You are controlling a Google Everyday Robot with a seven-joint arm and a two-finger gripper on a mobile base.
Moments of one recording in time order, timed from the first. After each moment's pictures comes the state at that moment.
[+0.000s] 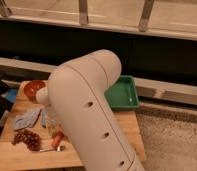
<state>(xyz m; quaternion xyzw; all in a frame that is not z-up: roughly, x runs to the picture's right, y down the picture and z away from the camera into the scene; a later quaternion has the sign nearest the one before) -0.211 0.234 0.802 -0.34 0.34 0.65 0.58</state>
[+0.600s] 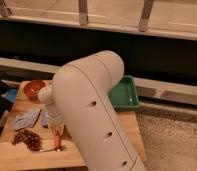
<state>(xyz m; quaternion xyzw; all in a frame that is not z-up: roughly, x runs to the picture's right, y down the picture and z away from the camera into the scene) -0.212 0.230 0.800 -0.36 0.33 0.65 0.58</state>
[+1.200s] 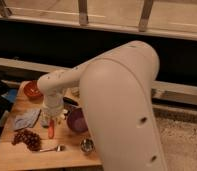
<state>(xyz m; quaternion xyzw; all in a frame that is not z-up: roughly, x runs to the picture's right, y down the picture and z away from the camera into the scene) -0.221 0.144 0.716 -0.38 0.20 0.67 0.60</state>
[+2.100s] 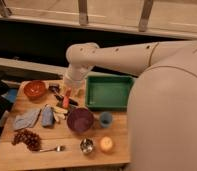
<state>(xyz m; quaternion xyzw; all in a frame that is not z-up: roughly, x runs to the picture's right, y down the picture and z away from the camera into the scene) -0.117 0.007 0.721 -0.33 0.11 0.76 0.55</state>
